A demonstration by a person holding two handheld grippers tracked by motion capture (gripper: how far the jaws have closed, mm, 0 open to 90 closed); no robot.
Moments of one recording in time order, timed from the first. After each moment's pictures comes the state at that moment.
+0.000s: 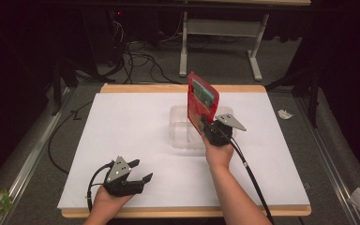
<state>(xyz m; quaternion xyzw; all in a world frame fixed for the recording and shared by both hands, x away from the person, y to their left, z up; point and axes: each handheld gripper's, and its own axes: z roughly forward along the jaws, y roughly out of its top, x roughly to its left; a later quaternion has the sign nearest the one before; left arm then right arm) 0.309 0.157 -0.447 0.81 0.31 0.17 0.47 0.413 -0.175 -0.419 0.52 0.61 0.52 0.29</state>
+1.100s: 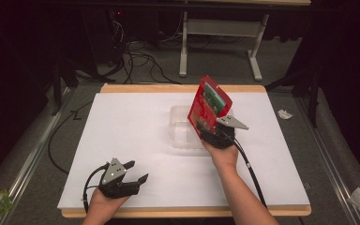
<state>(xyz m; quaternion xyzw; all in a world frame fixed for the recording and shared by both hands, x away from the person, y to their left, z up) 0.304 0.167 -0.449 0.80 0.33 0.17 0.47 0.410 -0.188 -0.422 0.49 0.66 0.51 0.25</state>
